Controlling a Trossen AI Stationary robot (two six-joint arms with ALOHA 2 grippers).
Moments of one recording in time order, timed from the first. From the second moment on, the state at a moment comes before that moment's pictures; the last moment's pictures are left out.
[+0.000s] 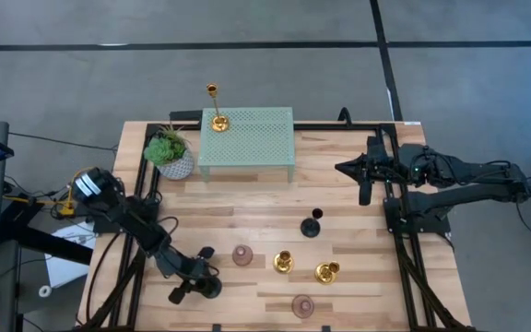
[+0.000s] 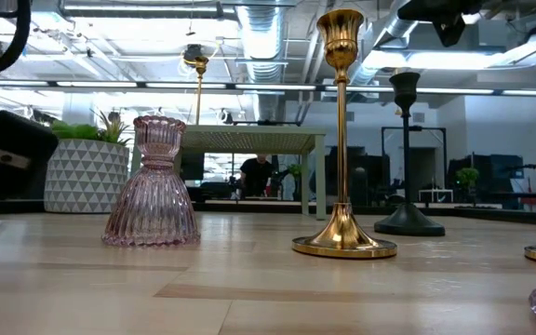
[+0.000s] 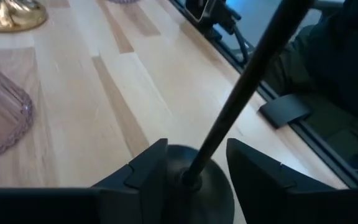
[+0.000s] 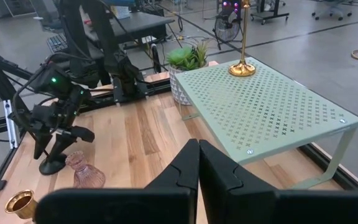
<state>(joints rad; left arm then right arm) -0.83 1.51 0.28 0.93 -0.17 -0.27 0.00 0.66 0.76 -0.36 0.24 0.18</state>
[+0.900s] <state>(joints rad) -0.83 1.49 0.28 0.94 -0.25 -0.43 0.00 0.66 0.76 -0.37 0.24 0.17</state>
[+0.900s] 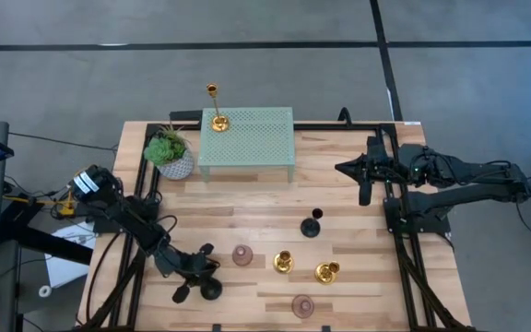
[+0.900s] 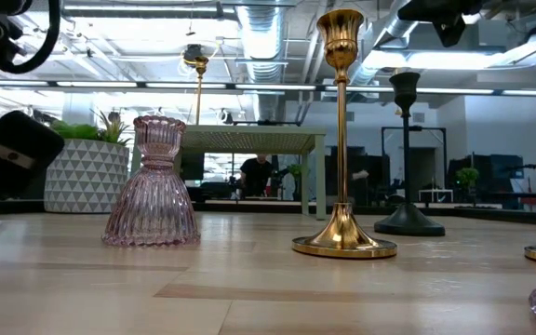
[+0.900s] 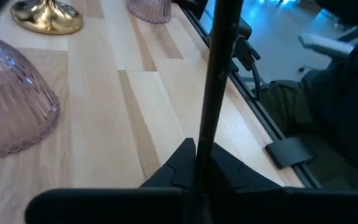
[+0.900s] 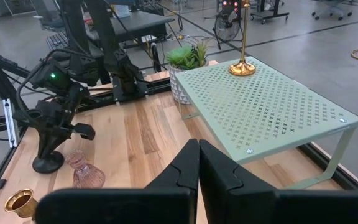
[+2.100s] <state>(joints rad) -0.54 0.90 0.43 0.21 -0.54 -0.27 0.00 0.88 0.76 -0.10 0.11 0.12</state>
